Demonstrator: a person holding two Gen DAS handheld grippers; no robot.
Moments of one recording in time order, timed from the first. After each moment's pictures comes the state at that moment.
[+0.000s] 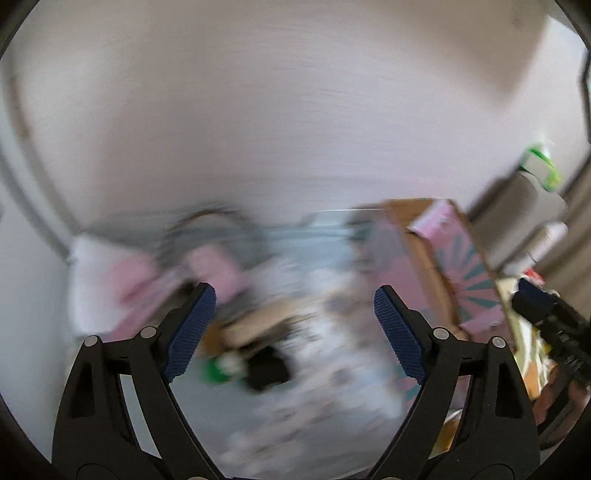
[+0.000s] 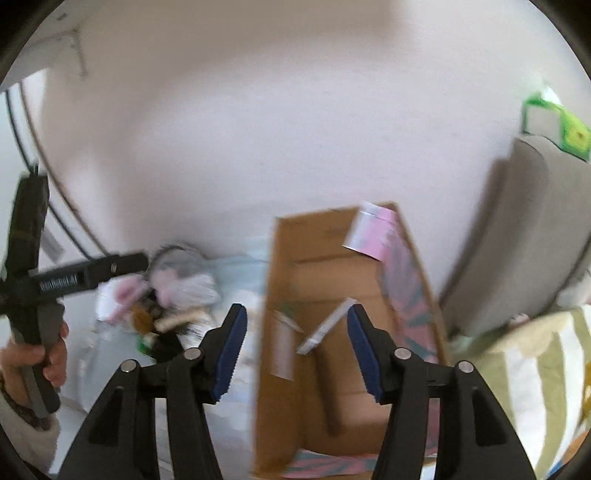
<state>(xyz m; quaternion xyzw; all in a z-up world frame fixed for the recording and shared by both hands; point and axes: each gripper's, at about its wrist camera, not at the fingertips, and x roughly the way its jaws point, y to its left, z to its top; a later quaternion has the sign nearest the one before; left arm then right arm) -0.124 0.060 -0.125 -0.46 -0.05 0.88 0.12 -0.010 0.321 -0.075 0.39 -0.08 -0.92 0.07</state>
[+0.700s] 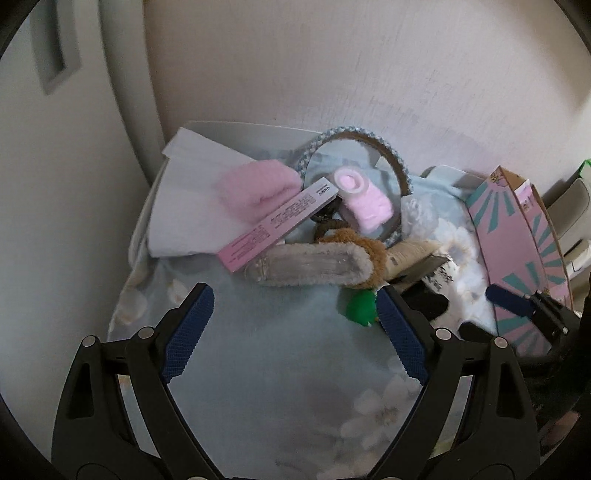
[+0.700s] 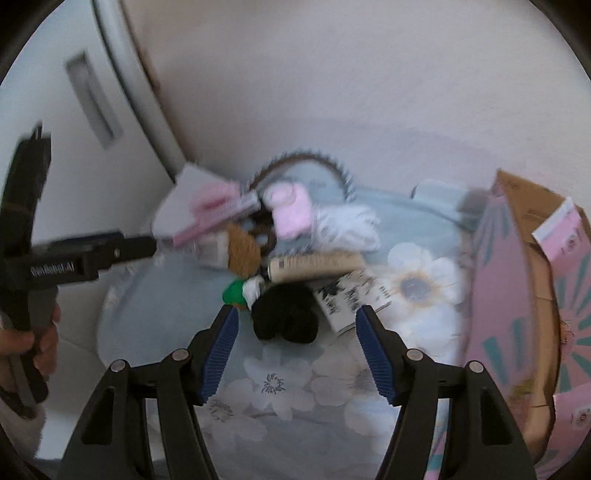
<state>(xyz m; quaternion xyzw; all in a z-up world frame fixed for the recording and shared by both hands) -0.103 -0.052 -0.220 -0.50 -0.07 0.86 0.05 -0.038 0.137 -0.181 0.47 0.03 -0.86 0.21</state>
